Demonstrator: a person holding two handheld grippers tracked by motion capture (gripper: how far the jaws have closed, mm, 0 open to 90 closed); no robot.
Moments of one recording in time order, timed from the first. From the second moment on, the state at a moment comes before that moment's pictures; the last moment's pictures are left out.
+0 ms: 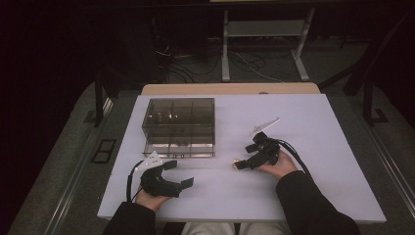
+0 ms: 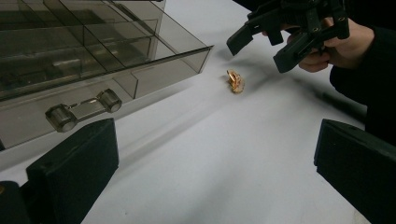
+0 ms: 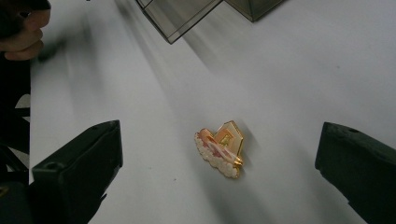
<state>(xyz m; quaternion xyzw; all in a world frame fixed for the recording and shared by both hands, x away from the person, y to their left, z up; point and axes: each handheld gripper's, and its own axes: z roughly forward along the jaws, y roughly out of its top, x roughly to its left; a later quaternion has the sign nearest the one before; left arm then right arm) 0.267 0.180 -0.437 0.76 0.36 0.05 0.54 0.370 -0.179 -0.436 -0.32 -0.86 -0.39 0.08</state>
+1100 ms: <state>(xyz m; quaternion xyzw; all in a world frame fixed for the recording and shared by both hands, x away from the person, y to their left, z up) 0.267 0.180 -0.437 0.76 0.36 0.05 0.54 0.370 -0.169 -0.444 -0.29 -0.88 -0.37 0.06</state>
